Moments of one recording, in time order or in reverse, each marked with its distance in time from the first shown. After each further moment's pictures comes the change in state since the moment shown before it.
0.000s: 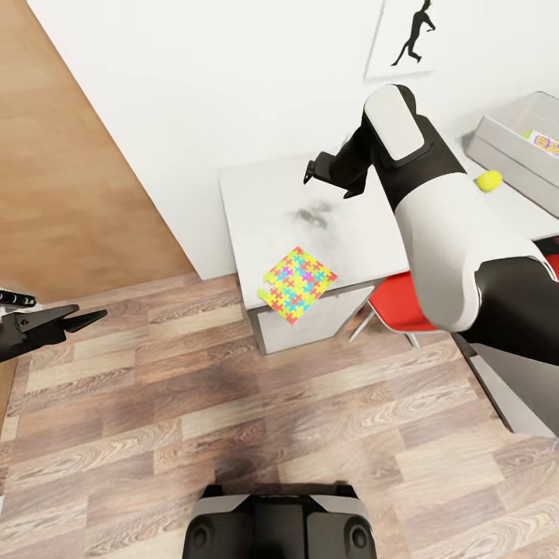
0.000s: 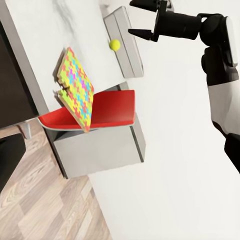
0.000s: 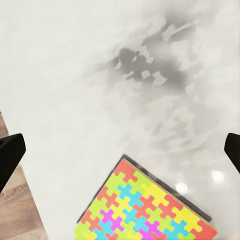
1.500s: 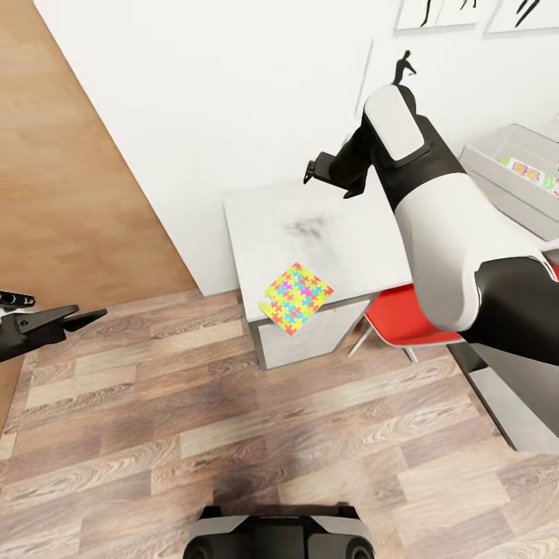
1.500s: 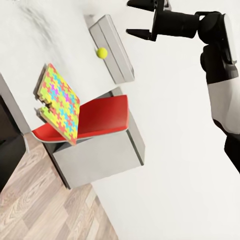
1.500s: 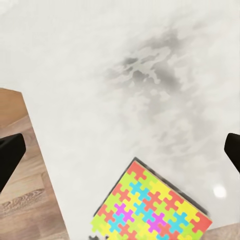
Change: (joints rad) left arm 0.000 -0.001 0.000 0.000 0.002 -0.026 -0.004; right arm 0.000 0.000 0.000 0.000 -0.001 0.000 0.000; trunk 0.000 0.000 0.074
